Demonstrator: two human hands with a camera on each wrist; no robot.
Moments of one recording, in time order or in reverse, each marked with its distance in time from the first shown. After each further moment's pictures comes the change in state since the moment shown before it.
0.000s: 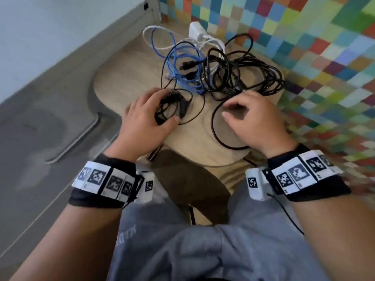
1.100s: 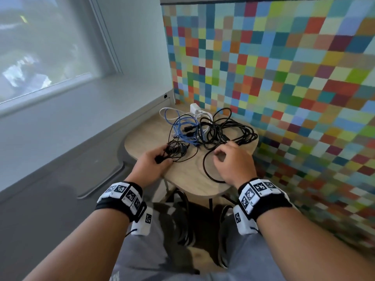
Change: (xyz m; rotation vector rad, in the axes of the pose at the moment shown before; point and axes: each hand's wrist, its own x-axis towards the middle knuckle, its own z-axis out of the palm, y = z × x) left_hand -0.012 0.005 -0.010 -0.254 0.057 -0.127; right_hand -0.002 0.002 0.008 -0.104 0.129 -0.052
